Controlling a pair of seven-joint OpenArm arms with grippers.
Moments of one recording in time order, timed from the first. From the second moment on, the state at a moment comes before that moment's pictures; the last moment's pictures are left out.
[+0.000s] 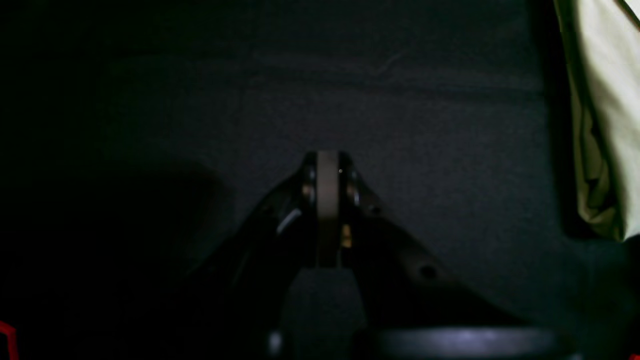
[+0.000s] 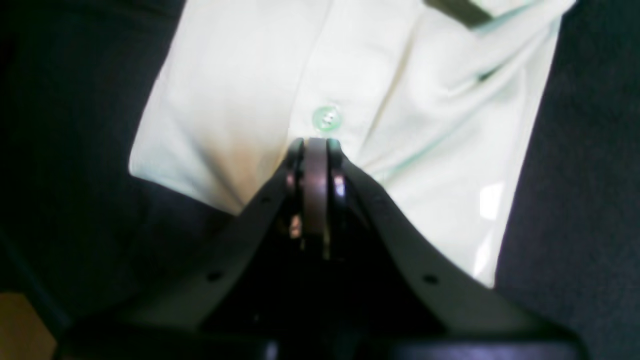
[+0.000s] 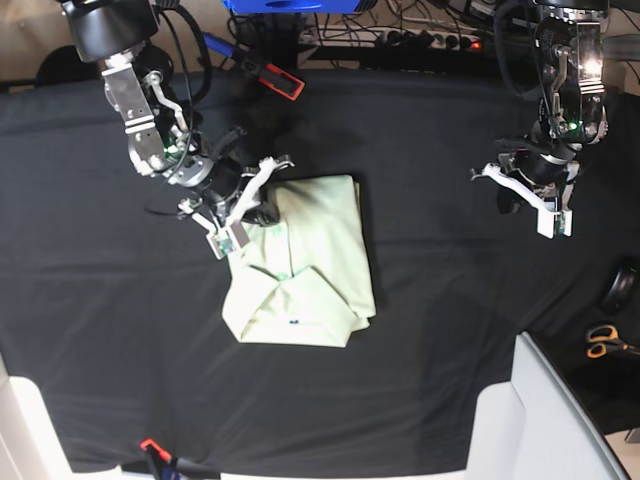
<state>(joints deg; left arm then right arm) 18.1 -20.4 -11.5 88.1 -25.6 -8.5 29.1 -3.9 5.4 -17.0 70.3 14.6 19.3 -16.5</state>
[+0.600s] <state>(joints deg) 39.4 -17.0 3.6 94.7 10.8 -9.3 15.0 -30.8 21.3 -16.5 107.0 14.4 1.2 -25.2</state>
